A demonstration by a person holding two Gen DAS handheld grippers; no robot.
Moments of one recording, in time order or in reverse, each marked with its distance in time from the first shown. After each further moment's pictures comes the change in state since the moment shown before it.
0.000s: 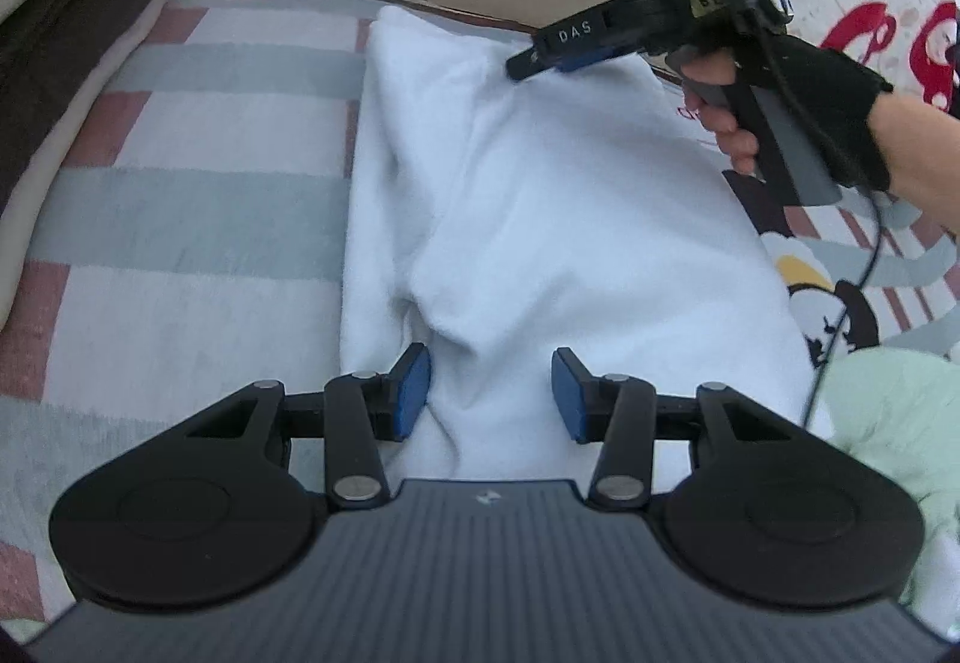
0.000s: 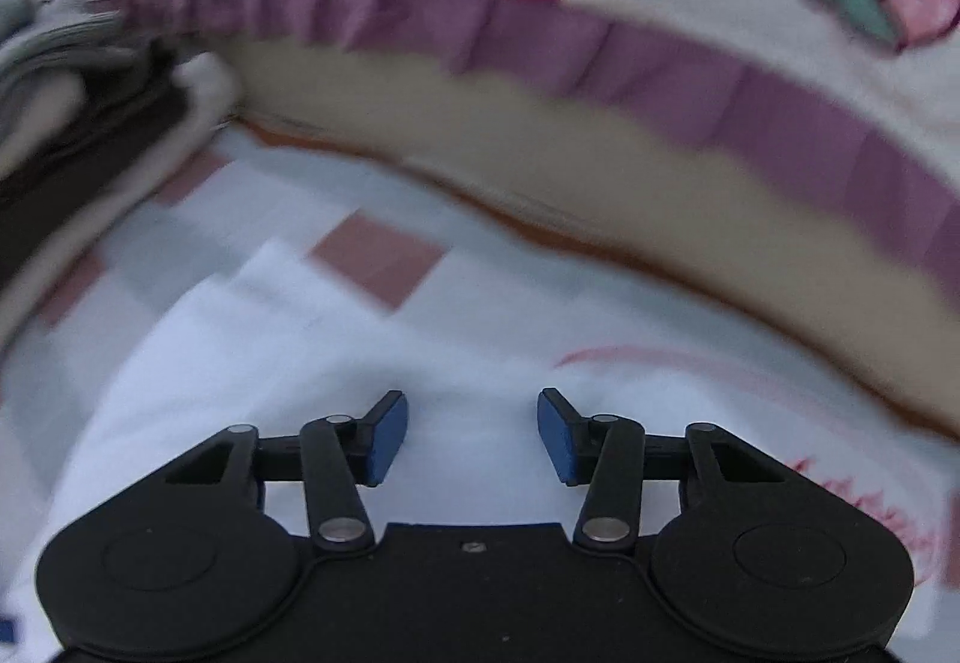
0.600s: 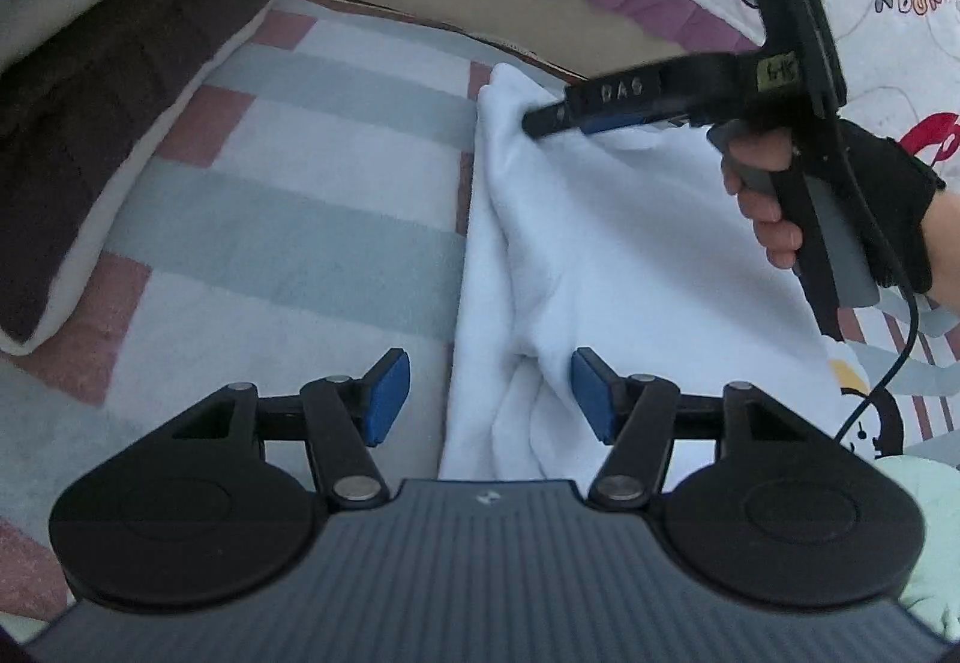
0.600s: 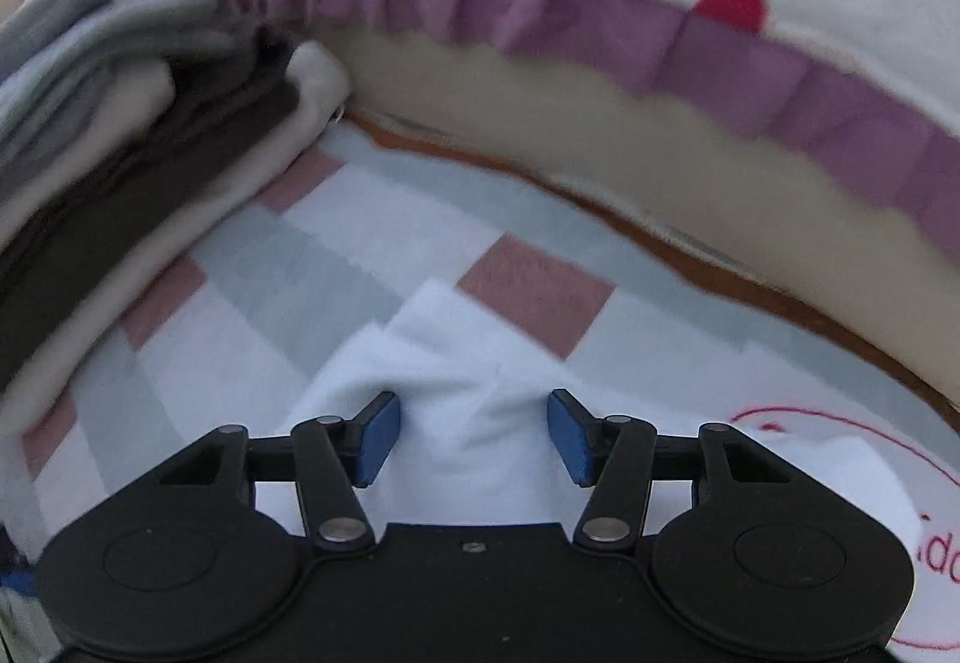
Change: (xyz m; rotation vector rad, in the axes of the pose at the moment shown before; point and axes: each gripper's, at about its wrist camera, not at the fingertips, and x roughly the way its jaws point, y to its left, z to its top) left arm -0.001 0.031 0.009 -0.153 -0.086 0.092; right arm 0.011 0.050 0.015 -0.016 0.014 0.179
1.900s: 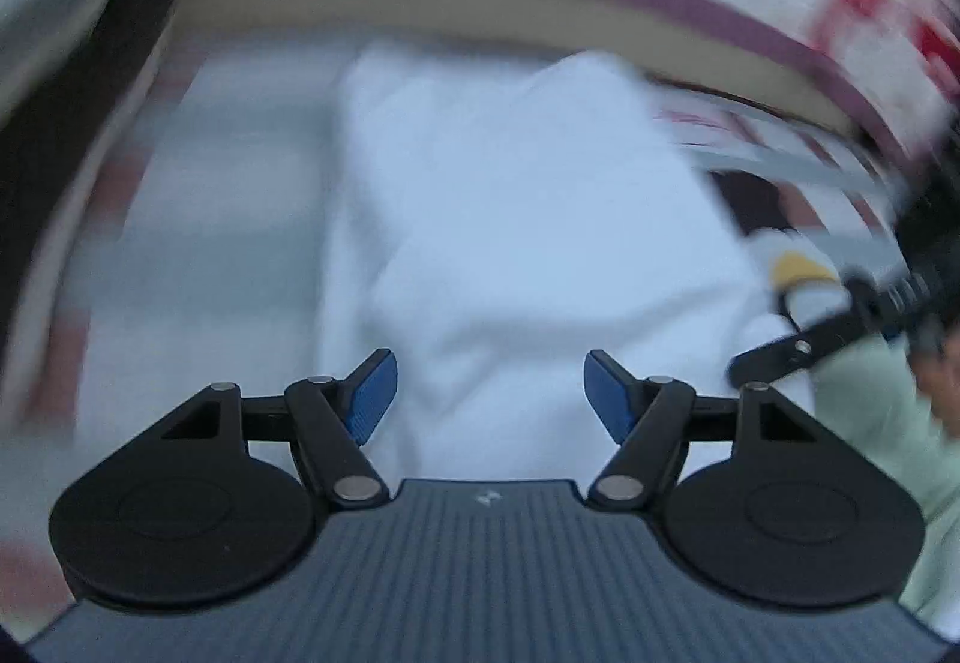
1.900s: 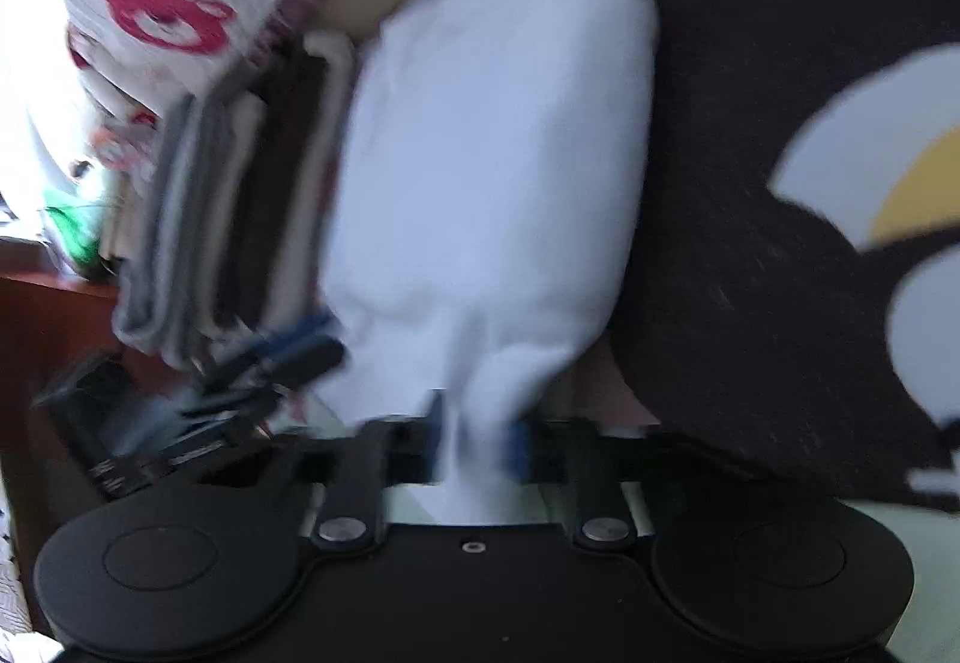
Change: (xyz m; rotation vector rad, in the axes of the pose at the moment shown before) left arm -0.016 -0.042 -0.020 0.002 0.130 -0.037; right arm -0.123 -0.092 -0.210 0.662 0.131 0.588
